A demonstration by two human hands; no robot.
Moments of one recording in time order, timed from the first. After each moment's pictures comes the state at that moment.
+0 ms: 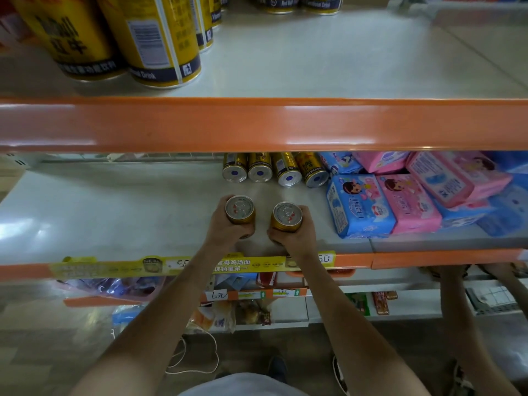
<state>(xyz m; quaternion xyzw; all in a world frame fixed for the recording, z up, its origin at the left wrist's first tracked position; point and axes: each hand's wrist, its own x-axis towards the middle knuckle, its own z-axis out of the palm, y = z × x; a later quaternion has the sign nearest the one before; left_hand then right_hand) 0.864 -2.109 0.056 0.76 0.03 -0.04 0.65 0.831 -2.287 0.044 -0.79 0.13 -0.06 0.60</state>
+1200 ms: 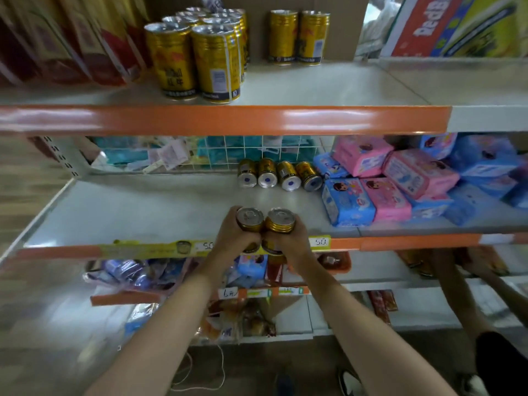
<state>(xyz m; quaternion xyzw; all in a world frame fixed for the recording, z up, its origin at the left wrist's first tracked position) 0.756 -2.094 0.140 0.81 0.00 -0.04 0.58 0.736 -2.239 0.121 -0.76 0.12 -0.05 0.64</state>
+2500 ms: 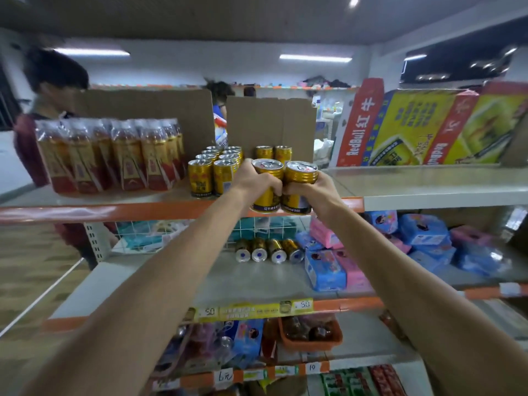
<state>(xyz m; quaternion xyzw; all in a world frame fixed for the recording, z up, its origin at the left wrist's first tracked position) 0.692 -2.133 0.446 0.79 -0.09 0.05 0.61 0.668 -2.286 0.421 -0.72 -0.08 -0.16 0.68</state>
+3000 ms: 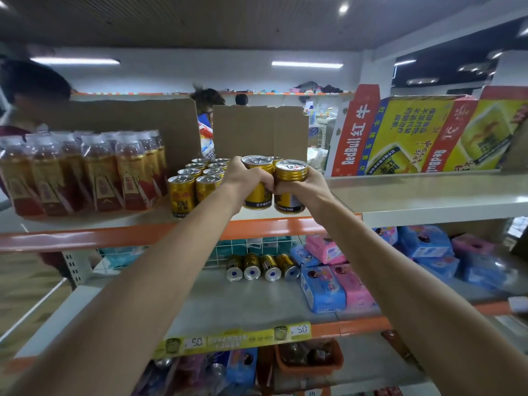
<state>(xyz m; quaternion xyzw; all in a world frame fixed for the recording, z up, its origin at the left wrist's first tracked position) 0.748 -2.152 0.470 0.78 -0.08 0.07 0.62 0.731 -2.305 0.440 -0.74 -0.06 -0.19 0.65</state>
